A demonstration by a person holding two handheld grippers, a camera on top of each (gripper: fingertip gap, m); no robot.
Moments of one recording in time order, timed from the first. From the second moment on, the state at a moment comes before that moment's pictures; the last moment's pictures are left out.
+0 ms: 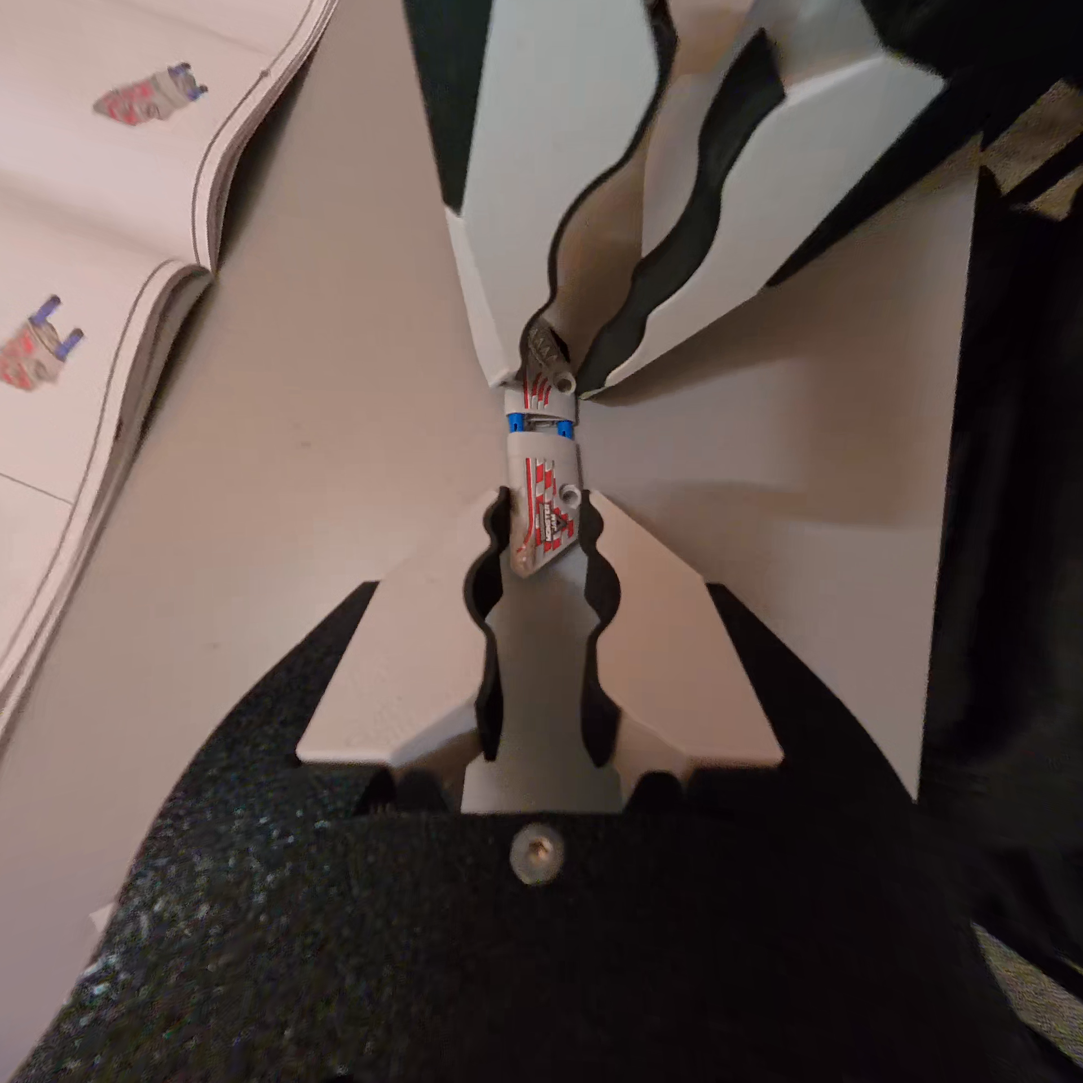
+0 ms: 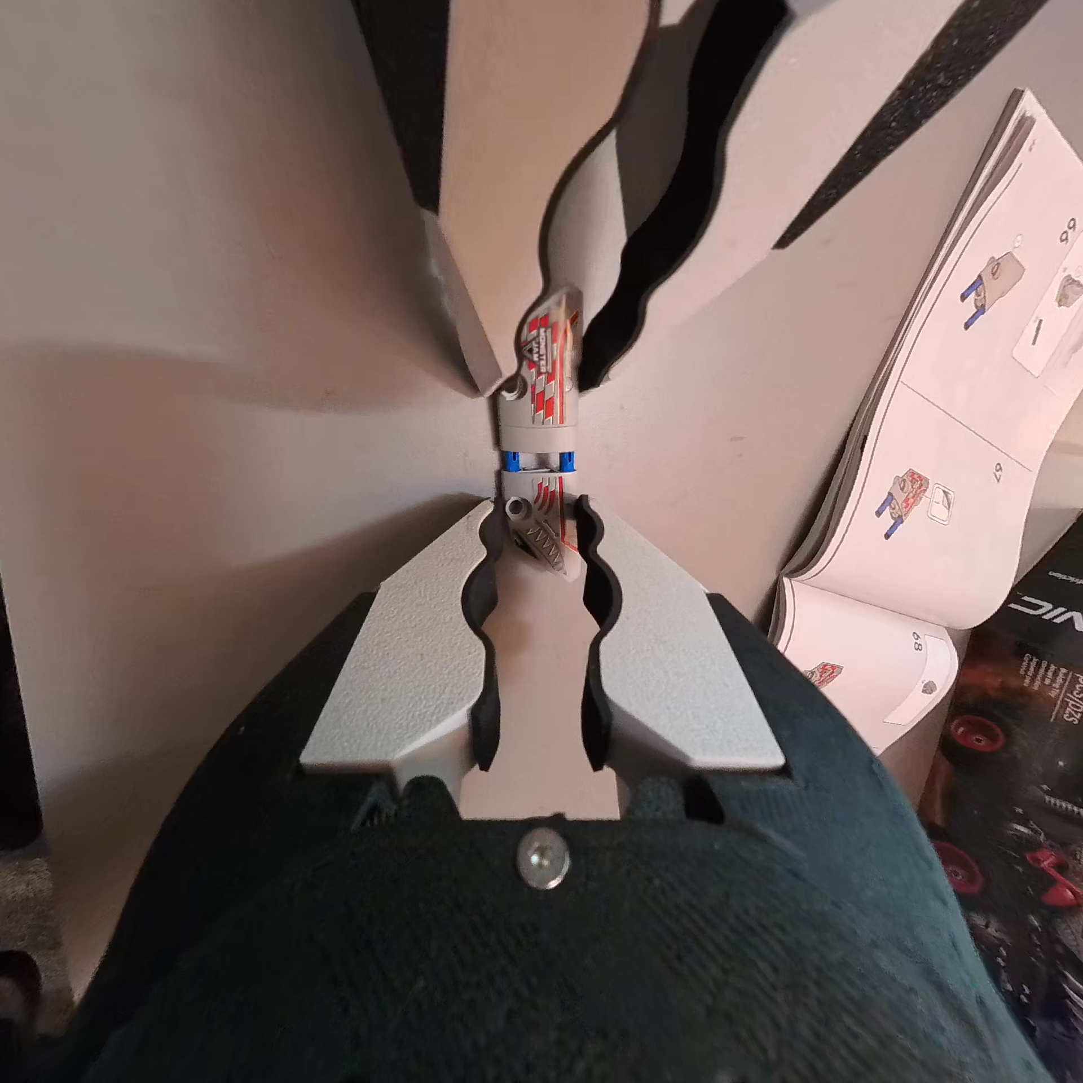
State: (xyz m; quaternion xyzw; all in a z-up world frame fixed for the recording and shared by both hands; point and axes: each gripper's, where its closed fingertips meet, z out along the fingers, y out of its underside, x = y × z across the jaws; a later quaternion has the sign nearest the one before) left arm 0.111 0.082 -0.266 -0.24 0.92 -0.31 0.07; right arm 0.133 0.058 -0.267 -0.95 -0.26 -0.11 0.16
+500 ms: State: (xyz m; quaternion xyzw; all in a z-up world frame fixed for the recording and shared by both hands) left arm 0.117 0.079 -0.267 -0.29 0.87 -0.39 0.01; right arm 0.131 0.059 -0.265 -0.94 -0.25 -0.09 0.23
